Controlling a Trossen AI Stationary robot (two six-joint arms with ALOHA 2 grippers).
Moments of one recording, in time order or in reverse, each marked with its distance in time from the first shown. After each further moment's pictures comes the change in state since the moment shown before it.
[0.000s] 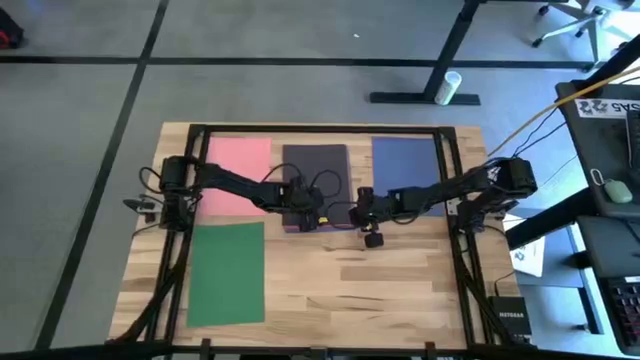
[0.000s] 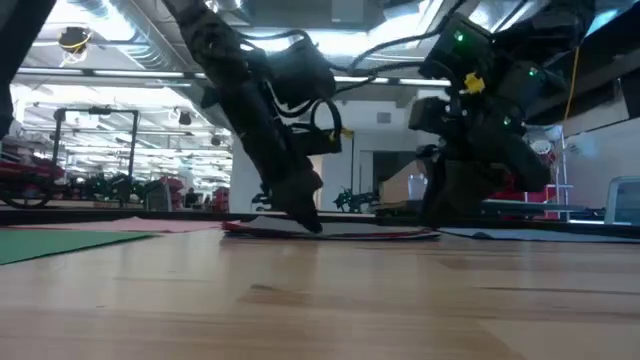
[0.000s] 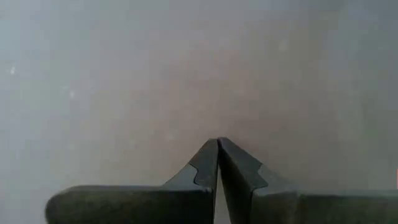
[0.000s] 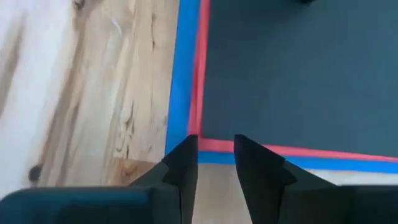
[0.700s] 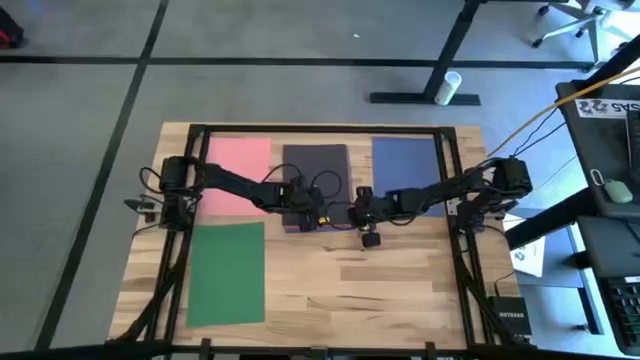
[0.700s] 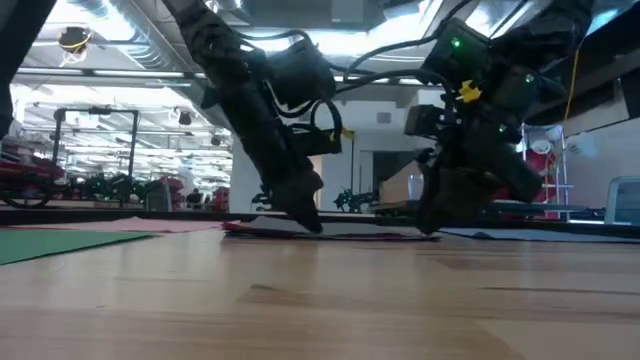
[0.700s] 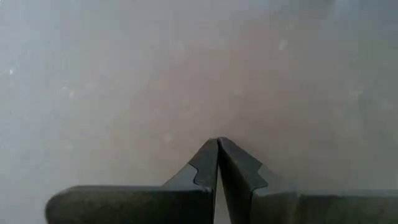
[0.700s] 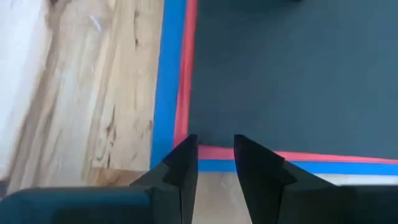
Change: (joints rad) left arm -0.002 0.005 -0.002 -0.002 0.009 -0.003; right arm 0.000 0.013 0.000 0.026 0.022 -0.003
